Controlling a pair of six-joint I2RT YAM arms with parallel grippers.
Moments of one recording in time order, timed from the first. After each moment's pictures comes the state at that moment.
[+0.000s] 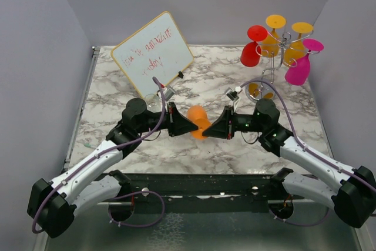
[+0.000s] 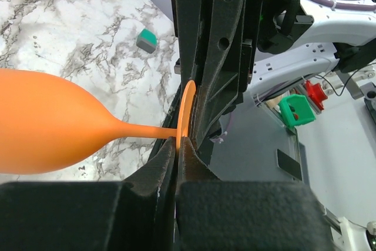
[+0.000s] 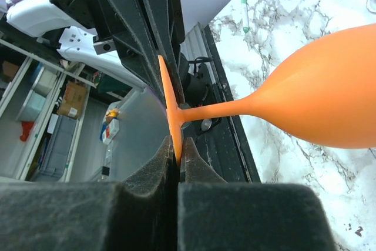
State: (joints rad) left arm -0.64 0.92 0.63 0.22 0.72 -0.68; right arm 0.63 1.00 0.57 0.35 -0.84 0.73
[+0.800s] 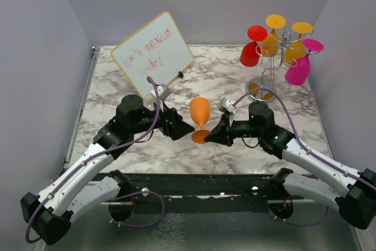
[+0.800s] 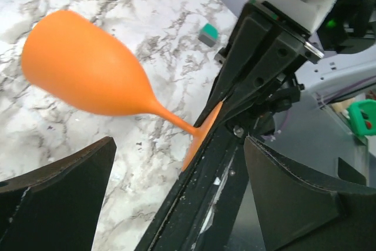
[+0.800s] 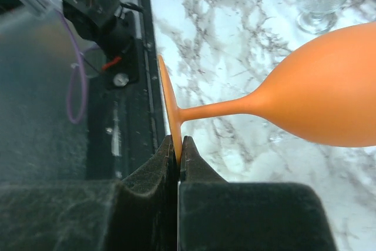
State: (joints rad) left arm -0.64 0.84 0.77 -0.18 0.55 -0.44; right arm 0.71 0.96 0.59 0.09 -0.74 0.13
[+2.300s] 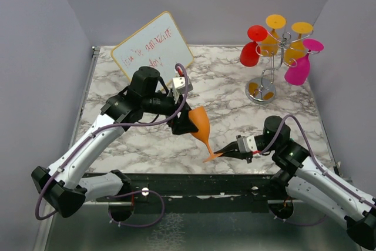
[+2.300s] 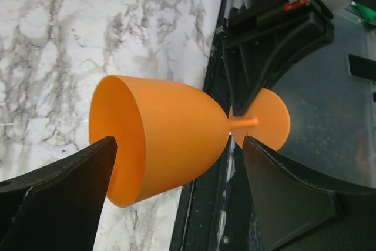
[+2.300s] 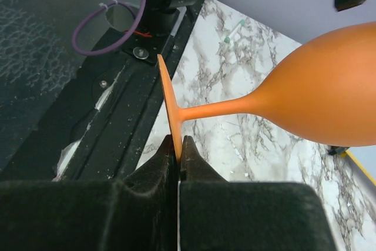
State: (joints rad) left arm -0.64 1.14 1.23 -0.61 0.80 0.05; right arm 0.71 0.66 0.47 -0.03 -1.04 -0.59
